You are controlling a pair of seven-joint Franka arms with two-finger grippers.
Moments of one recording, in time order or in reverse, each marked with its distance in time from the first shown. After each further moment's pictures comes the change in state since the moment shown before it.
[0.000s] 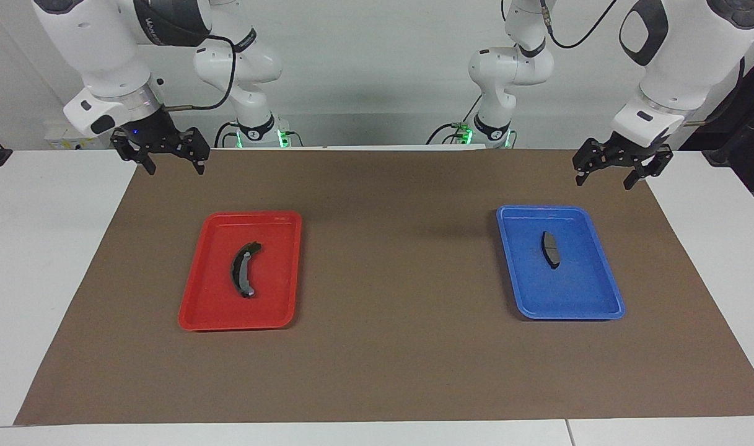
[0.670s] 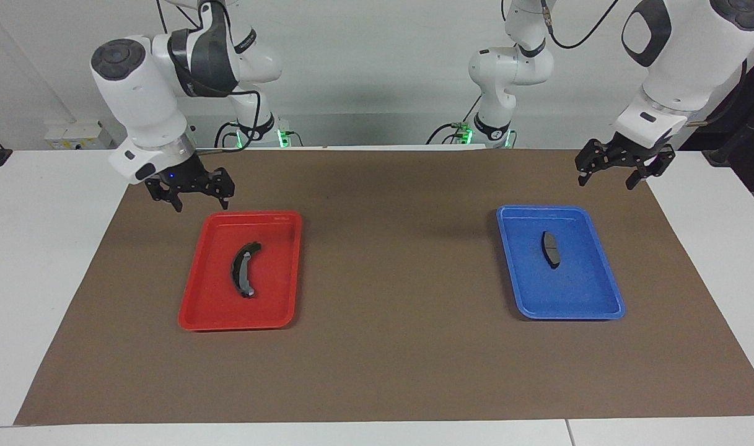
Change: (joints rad) left arm 0.020 -0.007 0.004 -0.037 0.001 0.032 0.000; right arm 0.000 0.068 0.040 -0.189 0.002 0.277 0.000
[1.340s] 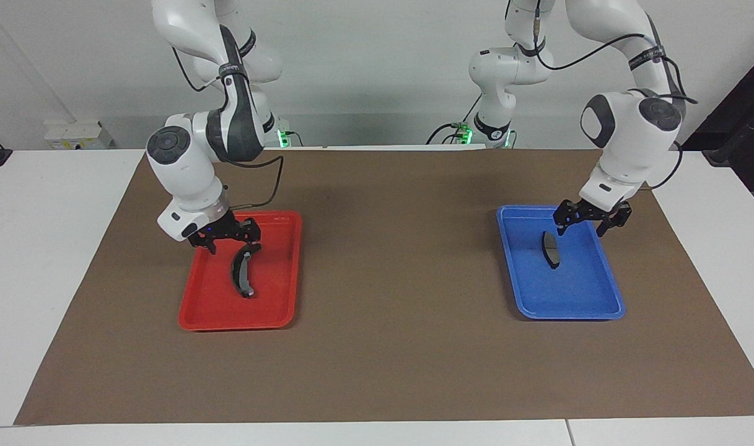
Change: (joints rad) left arm 0.033 0.006 0.026 -0.544 0.001 0.615 0.002; right arm 0.000 0.123 0.029 -0.168 0.035 0.311 0.000
